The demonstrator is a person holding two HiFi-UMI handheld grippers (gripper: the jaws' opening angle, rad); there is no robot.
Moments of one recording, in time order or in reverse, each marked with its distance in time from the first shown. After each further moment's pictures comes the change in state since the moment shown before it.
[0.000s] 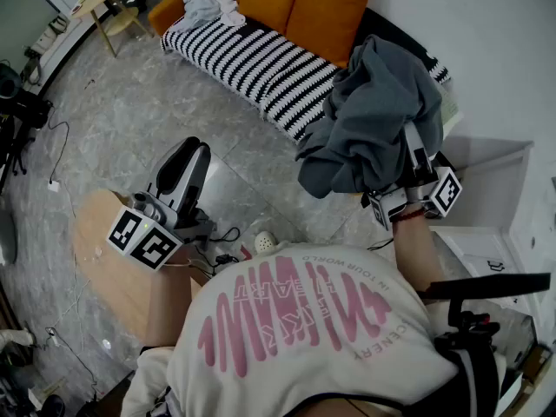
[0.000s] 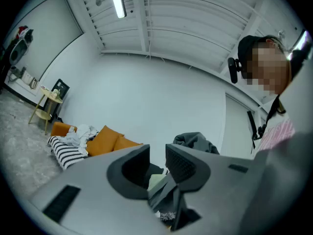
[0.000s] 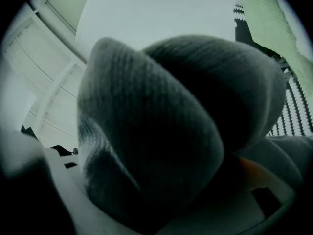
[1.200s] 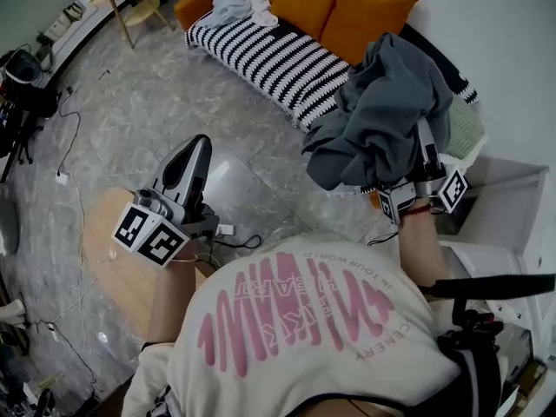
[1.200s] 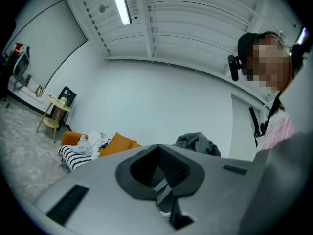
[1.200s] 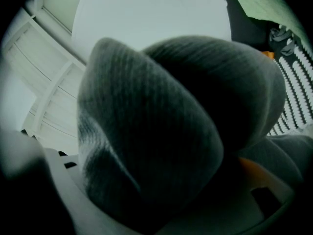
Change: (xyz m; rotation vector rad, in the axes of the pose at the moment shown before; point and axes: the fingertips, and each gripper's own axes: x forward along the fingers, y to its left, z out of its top) left arm -0.031 0.097 0.038 0.023 -0.039 0.056; right arm 0.085 -0.047 -0.043 0.029 0.002 0.039
